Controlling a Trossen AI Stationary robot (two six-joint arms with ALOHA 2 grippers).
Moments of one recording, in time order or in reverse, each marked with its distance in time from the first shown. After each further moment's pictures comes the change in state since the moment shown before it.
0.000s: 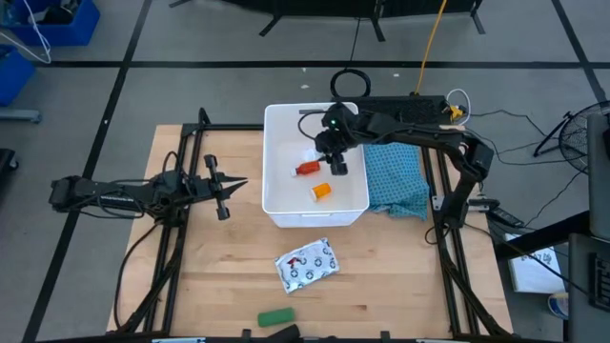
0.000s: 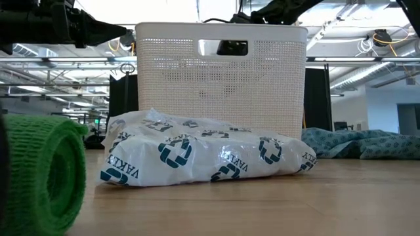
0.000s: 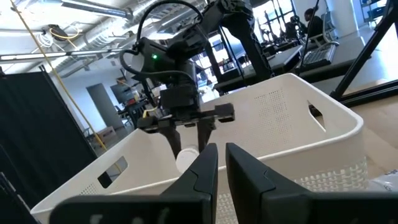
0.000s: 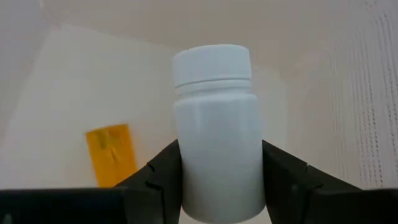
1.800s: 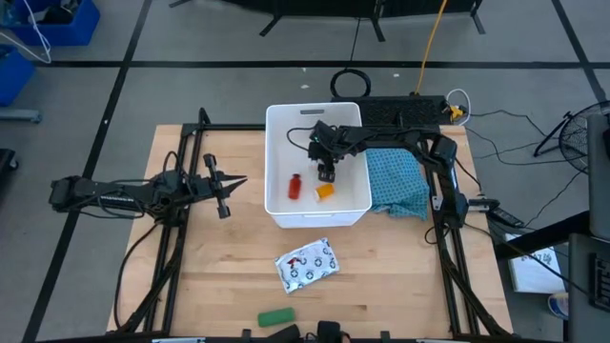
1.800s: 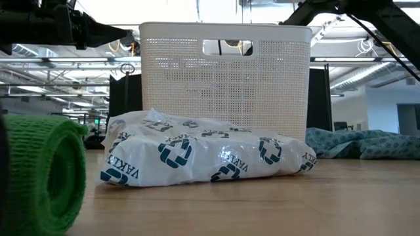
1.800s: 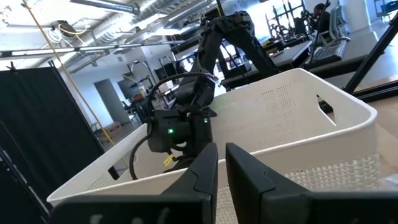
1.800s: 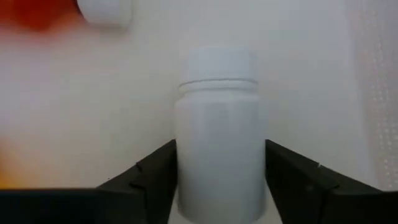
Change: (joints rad) left arm 0.001 0.001 0.000 -0.003 -0.034 -0.001; right arm -0.009 0.307 -0.004 0.084 0.192 0.265
